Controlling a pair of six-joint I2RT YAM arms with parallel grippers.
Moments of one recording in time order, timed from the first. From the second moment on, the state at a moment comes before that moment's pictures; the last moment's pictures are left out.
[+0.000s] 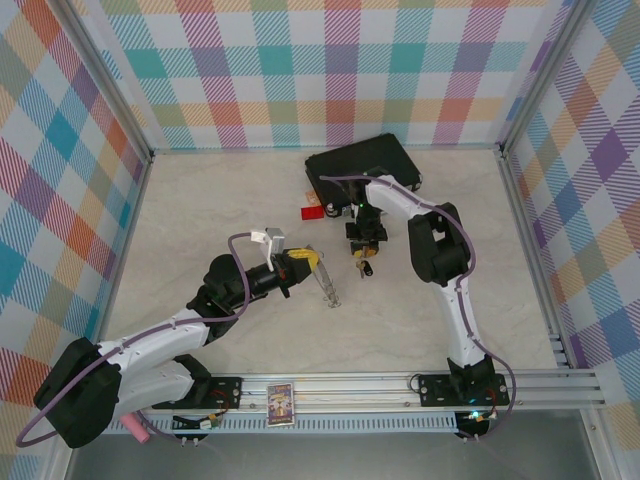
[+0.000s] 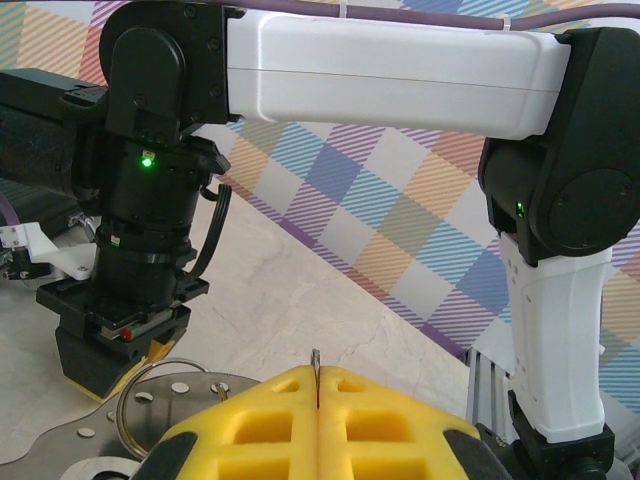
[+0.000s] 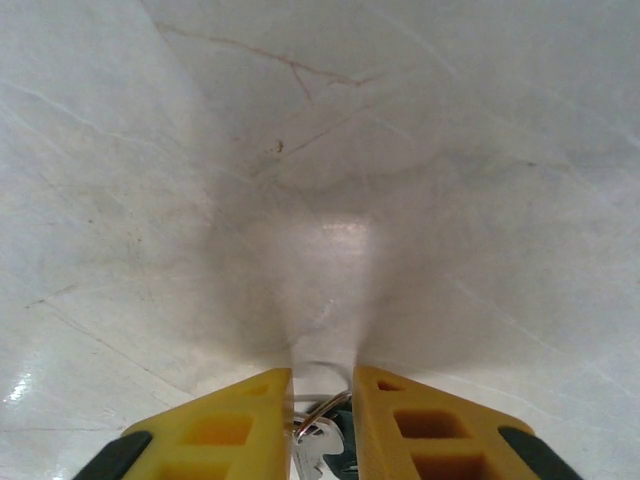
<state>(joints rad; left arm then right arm) -0.67 1.06 0.40 0.69 0.42 -0.49 0.50 2.34 1.94 -1.32 -0.14 0.39</state>
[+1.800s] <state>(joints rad) -0.67 1.07 0.40 0.70 0.43 -0.50 0.50 2.32 1.88 -1.33 -0.16 0.33</state>
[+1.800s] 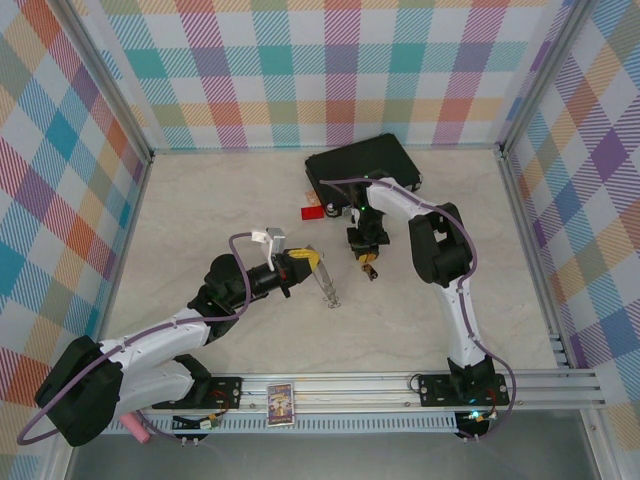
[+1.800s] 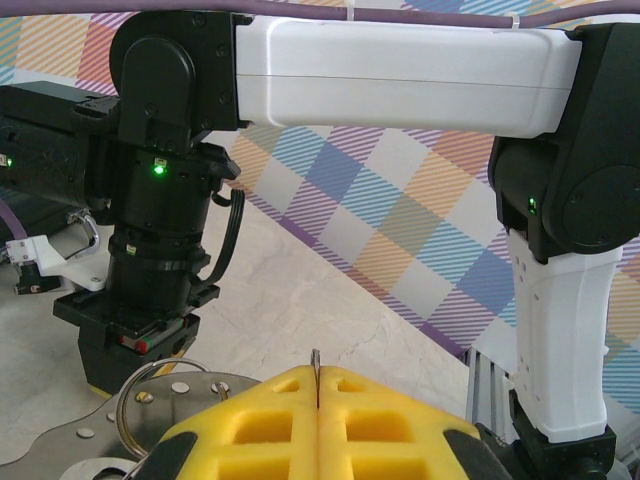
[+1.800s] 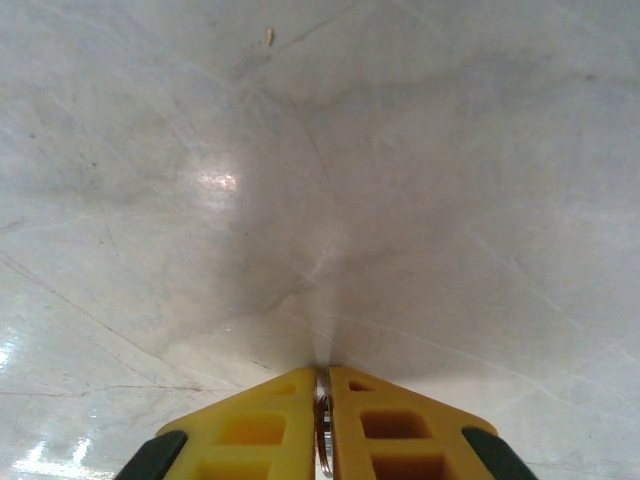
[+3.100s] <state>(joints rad) -0.67 1.08 0.40 0.71 0.43 -0.50 0.51 1.79 0.99 -0.25 -0.09 0.39</state>
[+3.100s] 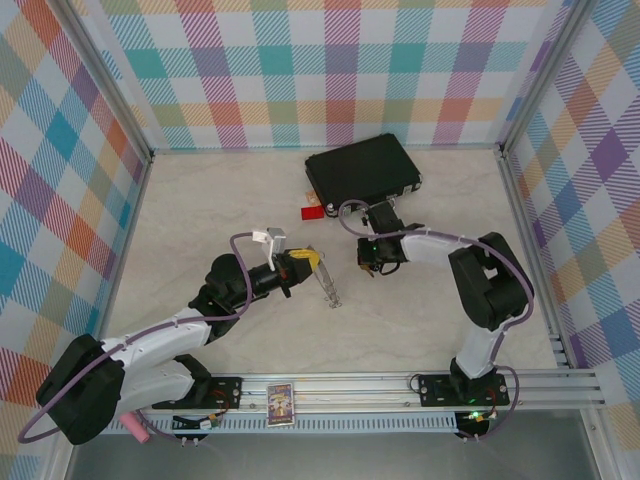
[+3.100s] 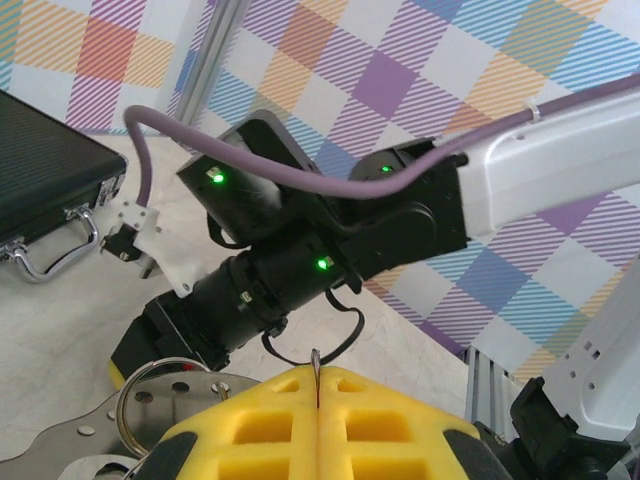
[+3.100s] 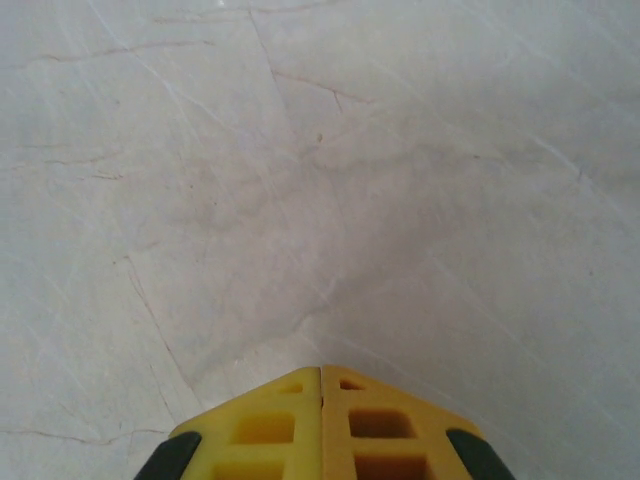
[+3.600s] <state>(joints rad) -0.68 1.07 0.40 0.68 0.42 -0.49 0.53 1.77 0.76 0.27 -0.01 0.47</state>
